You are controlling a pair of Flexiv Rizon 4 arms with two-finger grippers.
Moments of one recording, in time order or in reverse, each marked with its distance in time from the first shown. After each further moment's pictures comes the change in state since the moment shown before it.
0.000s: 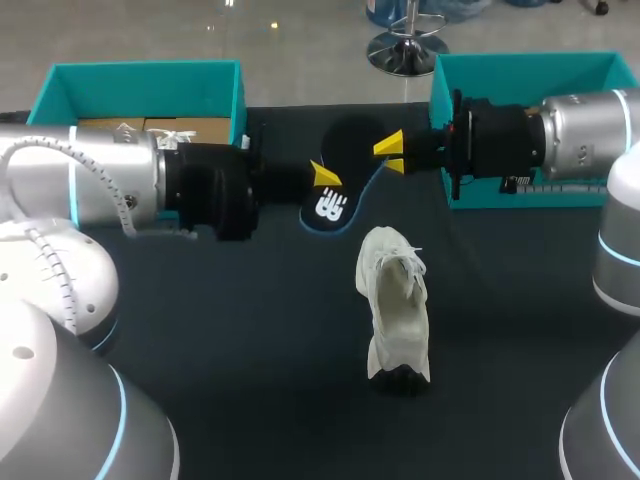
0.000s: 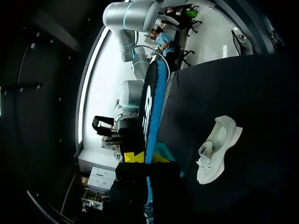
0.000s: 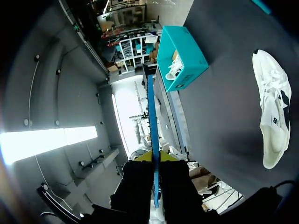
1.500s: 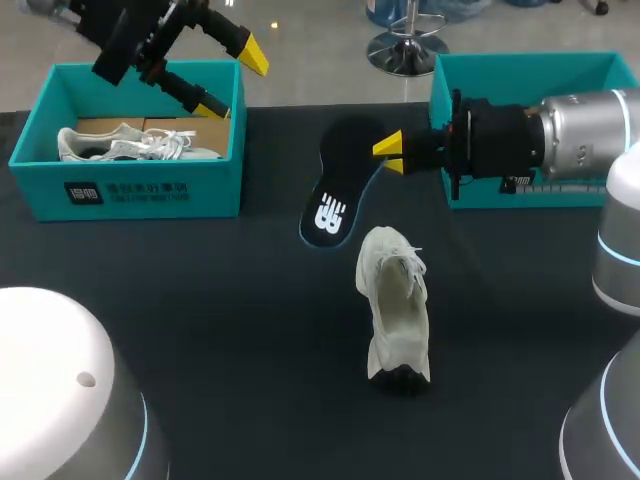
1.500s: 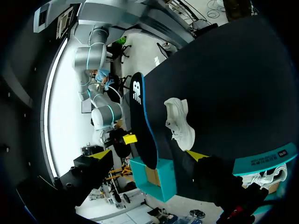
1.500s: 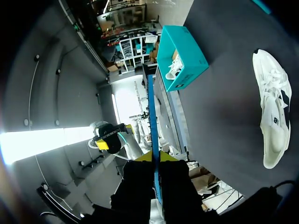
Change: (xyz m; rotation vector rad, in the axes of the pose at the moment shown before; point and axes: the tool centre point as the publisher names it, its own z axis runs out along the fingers) left arm -0.073 0.081 -0.094 0.326 0.469 0.484; right arm 0.000 -0.001 0.001 0.002 0.000 0.000
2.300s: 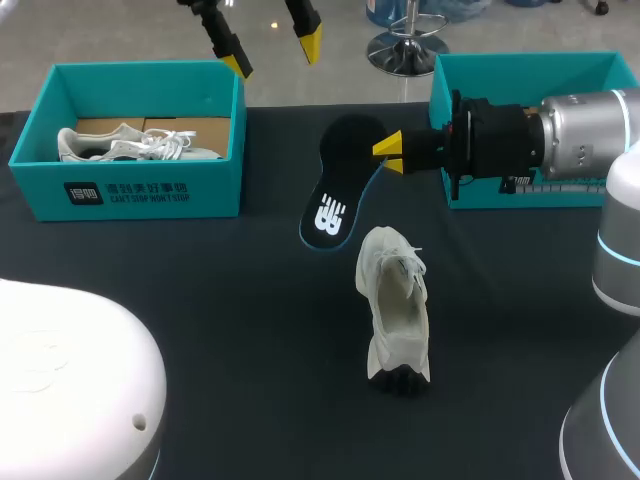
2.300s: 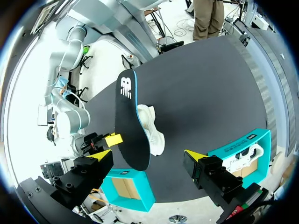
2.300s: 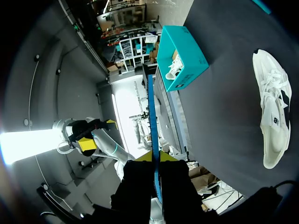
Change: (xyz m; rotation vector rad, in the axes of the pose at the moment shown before) left arm -0.035 0.030 0.019 0.166 0.485 -0.008; right arm 0.000 0.000 0.000 0.000 0.000 0.000
